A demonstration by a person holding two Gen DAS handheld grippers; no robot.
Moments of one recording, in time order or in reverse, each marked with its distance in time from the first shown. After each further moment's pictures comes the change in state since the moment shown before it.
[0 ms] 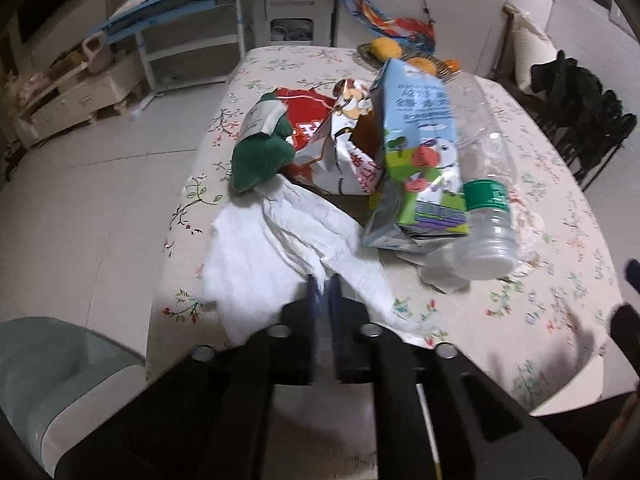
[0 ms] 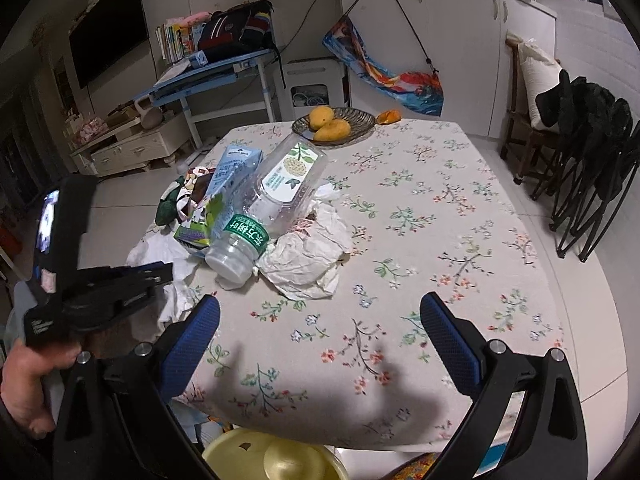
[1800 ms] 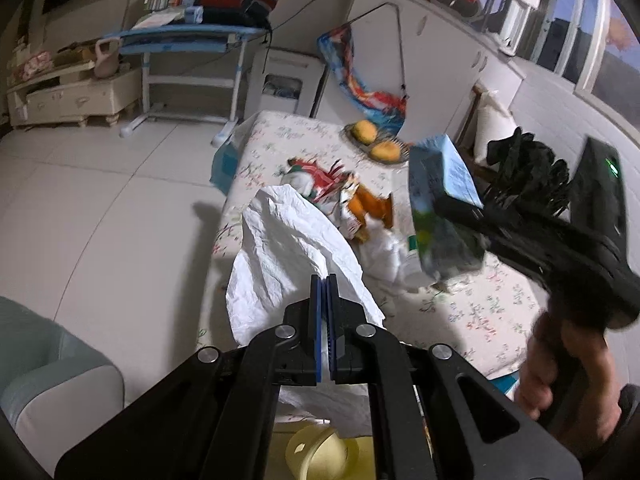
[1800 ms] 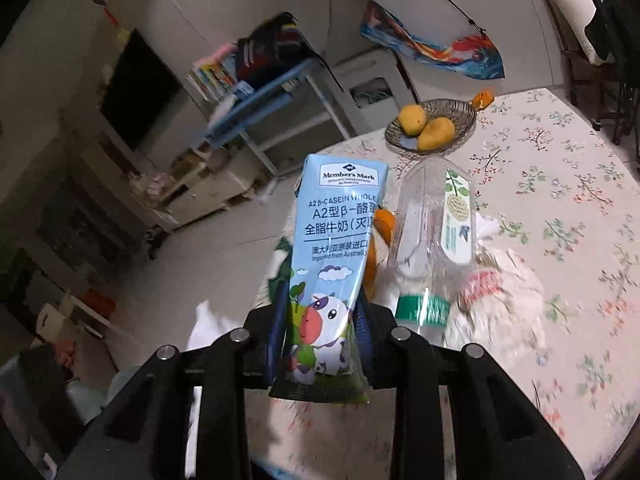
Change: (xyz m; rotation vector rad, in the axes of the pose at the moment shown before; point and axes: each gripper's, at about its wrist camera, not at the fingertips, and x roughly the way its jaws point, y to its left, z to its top) left arm -0.103 0.058 -0.042 -0.101 -0.239 -0.183; right arm 0.021 0.041 0.049 0.224 -0.004 0.366
